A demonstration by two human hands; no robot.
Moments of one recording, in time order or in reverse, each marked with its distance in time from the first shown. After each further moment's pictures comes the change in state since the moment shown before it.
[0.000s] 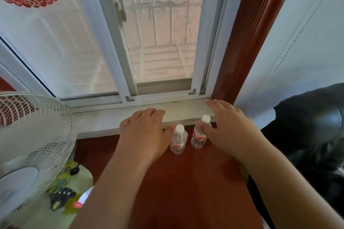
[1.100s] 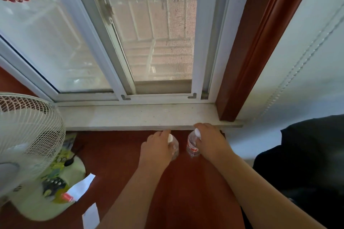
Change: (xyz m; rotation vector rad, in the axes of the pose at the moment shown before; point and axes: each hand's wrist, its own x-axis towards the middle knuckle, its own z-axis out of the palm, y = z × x) left_hand 0.065 0.049 0.159 -0.143 -0.136 -0.255; right_hand 0.107 0.095 0.121 0.141 -0.225 -0.143
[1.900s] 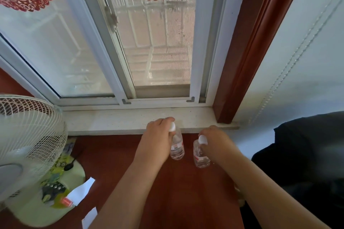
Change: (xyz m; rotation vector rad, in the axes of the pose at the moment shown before) left_hand -0.017 0.016 -0.062 -0.177 0.264 0.271; right_hand -0.023 -0.010 -0.031 -0.082 -0.047 0.067
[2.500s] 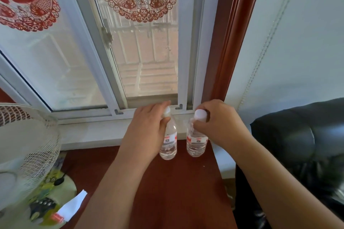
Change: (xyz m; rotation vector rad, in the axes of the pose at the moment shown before) left_hand -0.023 0.053 -0.093 -0.053 0.190 0.170; right_hand -0.083 -0.039 -0.102 0.204 0.426 -0.094
